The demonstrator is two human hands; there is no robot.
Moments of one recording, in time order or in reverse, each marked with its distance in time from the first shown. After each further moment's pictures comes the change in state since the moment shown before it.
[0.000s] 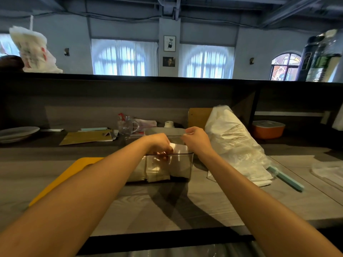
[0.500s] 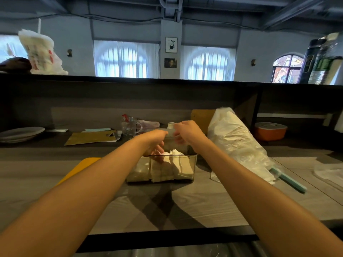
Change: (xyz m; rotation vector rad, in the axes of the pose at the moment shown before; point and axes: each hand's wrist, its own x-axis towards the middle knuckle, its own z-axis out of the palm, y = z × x) left_hand -0.017 -0.006 -0.015 -0.553 0.031 -0.253; right_hand 0.002 -0.045 0.010 0.103 -0.190 0.088
